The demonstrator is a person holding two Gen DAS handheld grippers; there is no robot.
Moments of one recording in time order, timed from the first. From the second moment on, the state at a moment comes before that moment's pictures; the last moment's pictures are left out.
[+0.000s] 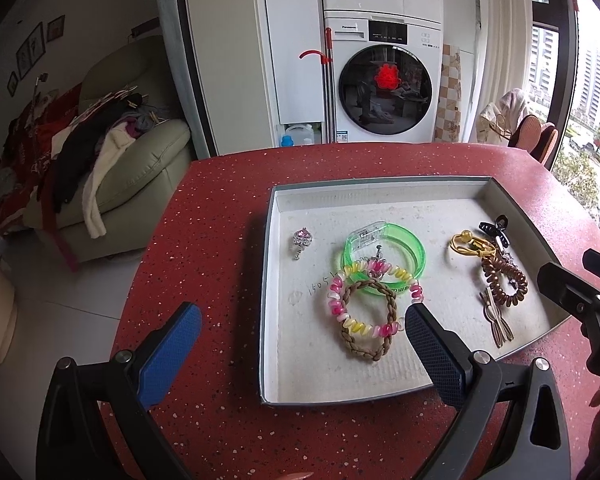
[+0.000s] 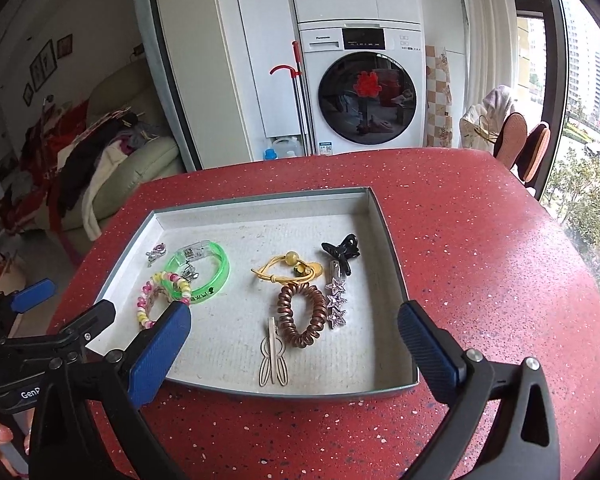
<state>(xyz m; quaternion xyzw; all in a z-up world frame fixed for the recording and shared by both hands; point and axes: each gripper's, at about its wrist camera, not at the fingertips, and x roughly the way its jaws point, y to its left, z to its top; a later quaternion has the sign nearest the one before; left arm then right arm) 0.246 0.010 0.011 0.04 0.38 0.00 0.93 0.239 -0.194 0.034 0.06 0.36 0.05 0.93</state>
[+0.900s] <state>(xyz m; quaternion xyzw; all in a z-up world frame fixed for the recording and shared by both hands) 0.179 0.004 0.003 0.02 0.34 0.04 0.94 0.172 -0.195 0.032 0.02 0.32 0.01 0.95</state>
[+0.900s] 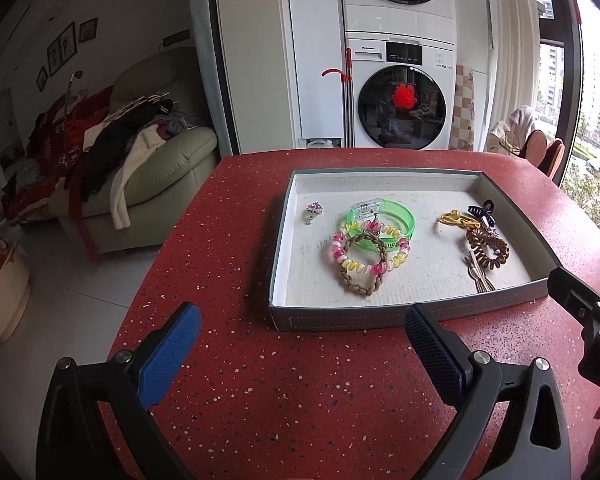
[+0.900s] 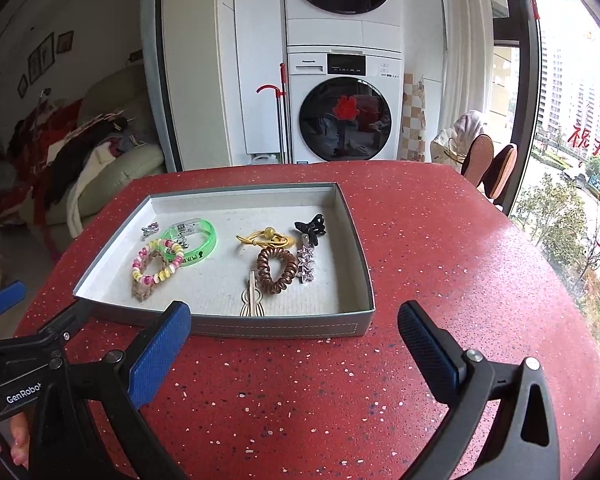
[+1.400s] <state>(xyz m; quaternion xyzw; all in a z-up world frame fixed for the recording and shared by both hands) 0.175 0.002 0.003 0.03 0.34 0.04 0.94 0.170 -0.195 0.033 0.02 0.32 0.00 0.95</state>
